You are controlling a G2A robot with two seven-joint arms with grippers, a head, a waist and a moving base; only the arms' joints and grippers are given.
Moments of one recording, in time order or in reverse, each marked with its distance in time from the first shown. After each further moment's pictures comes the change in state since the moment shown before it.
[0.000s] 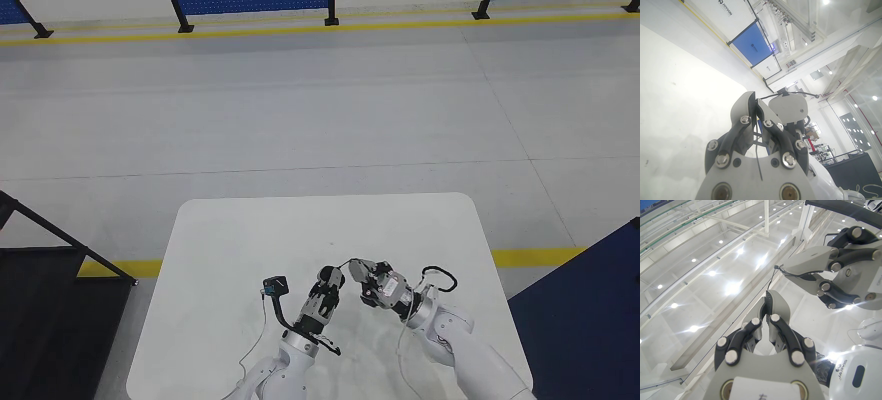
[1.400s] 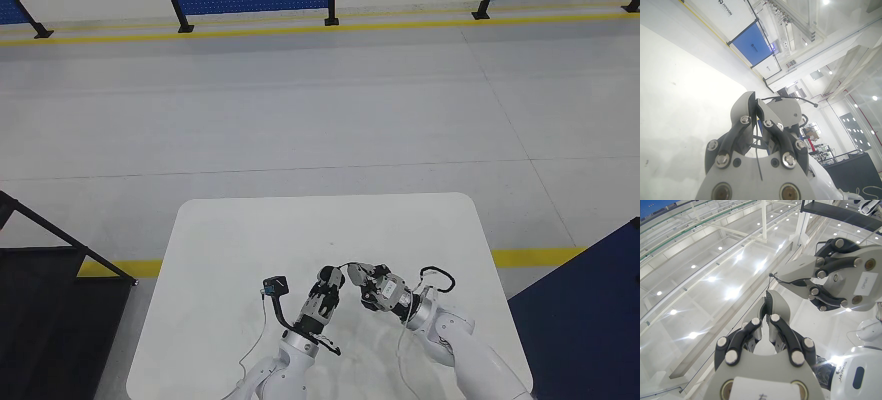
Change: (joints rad) left arm 0.000 0.000 0.000 0.000 0.000 0.000 0.000; right arm -0.024 -0.027 0.054 0.000 -0.048 0.062 -0.045
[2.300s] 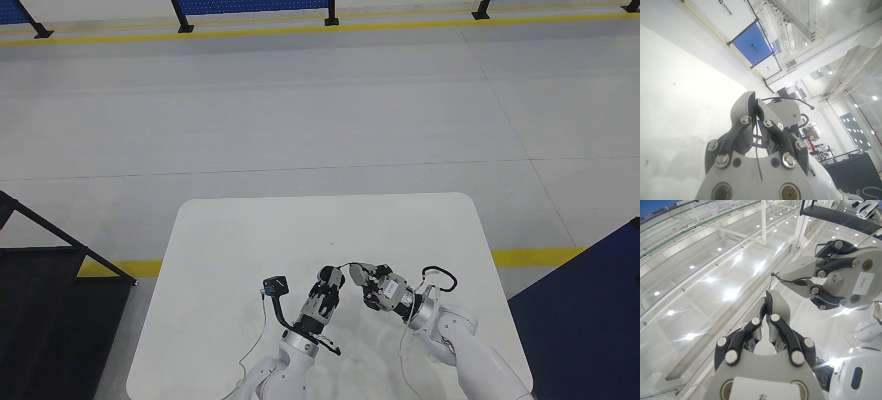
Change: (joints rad) left arm 0.000 0.000 0.000 0.000 0.000 0.000 0.000; right arm -0.013 -0.010 0.034 -0.007 -0.031 0.018 -0.009
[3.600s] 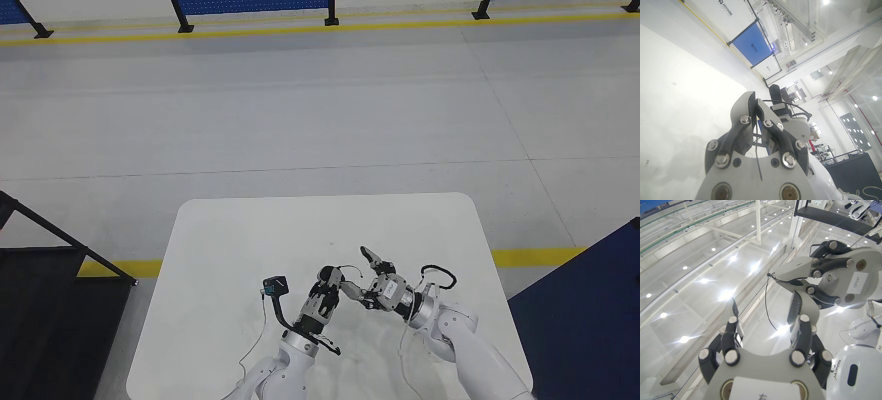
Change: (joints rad) left arm 0.000 0.000 0.000 0.000 0.000 0.000 0.000; right arm 0.005 -0.010 0.027 0.005 -0.076 0.054 0.034
